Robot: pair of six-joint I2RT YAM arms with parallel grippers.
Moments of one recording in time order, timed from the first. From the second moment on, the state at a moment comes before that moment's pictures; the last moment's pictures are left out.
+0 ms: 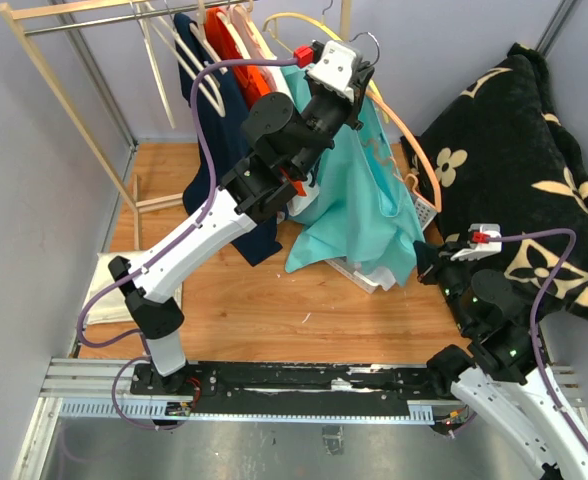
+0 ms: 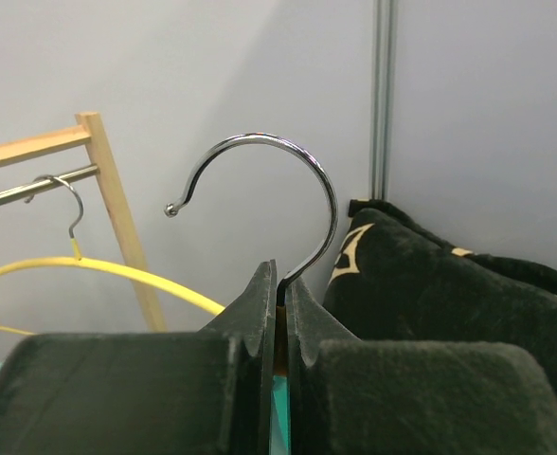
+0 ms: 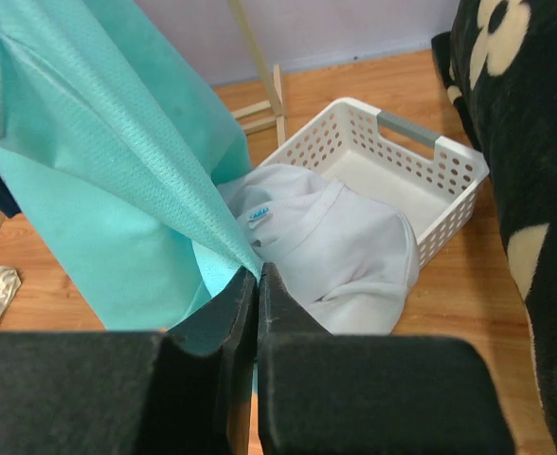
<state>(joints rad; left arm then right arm) -0.95 1.77 2.13 0.09 -0.30 0.22 0.58 0.34 0.64 -0.36 0.38 0.35</state>
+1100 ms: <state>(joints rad) -0.94 1.60 1.73 0.22 -0.22 0.12 0.58 0.33 0.86 -0.46 0.58 0.12</state>
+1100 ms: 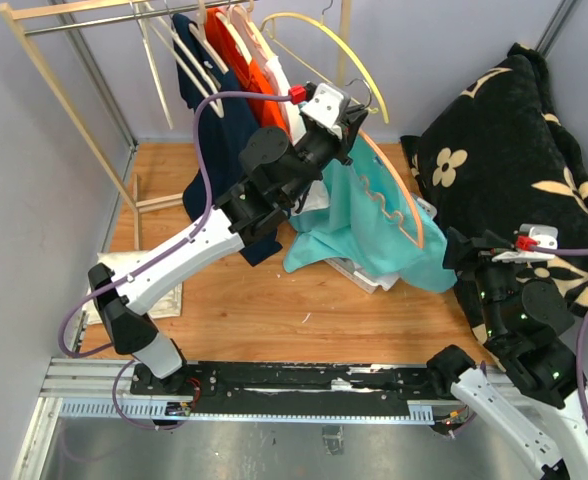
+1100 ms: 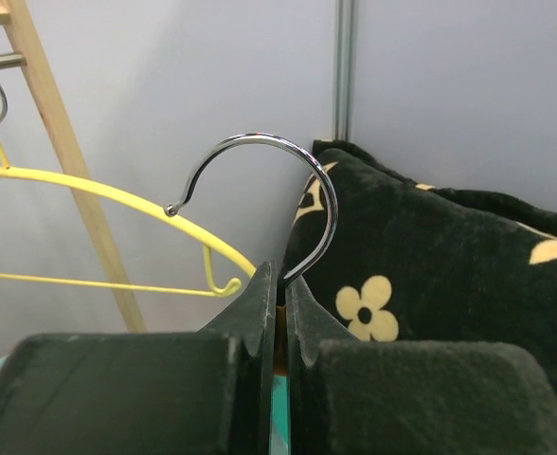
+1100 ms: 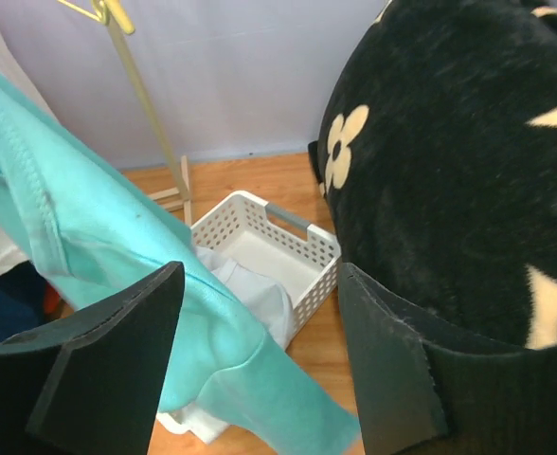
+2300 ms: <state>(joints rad) -0.98 1.72 1.81 0.07 -0.14 0.09 0.58 0.68 1.29 -0.55 0.15 -0.06</state>
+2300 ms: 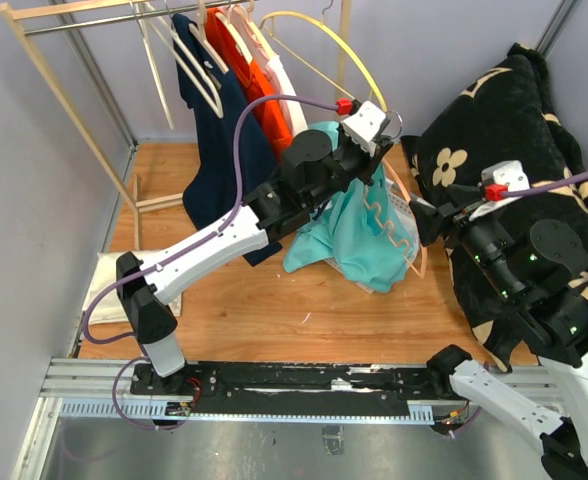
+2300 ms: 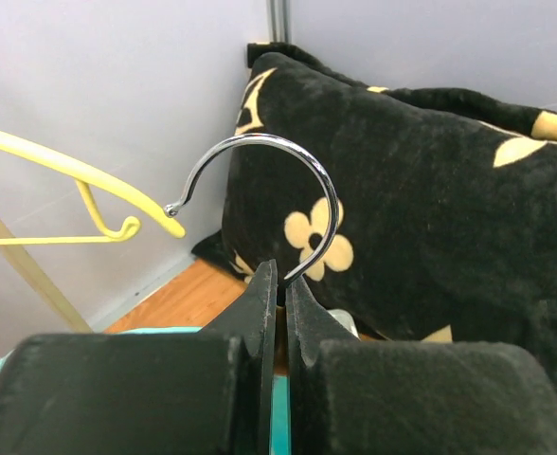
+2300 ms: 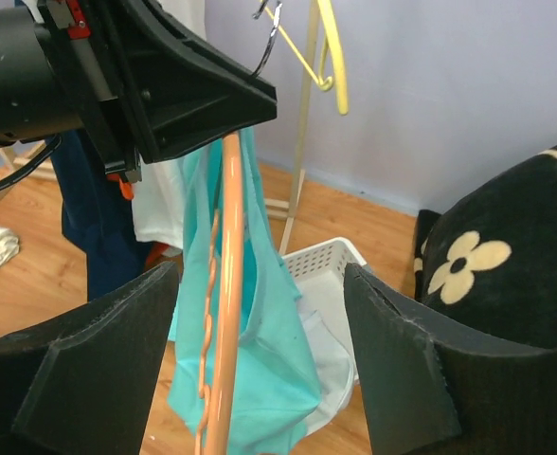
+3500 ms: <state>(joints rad) -1.02 1.68 1.70 0.16 -0.13 0.10 0.58 0.77 1.23 -0.58 0.11 0.01</state>
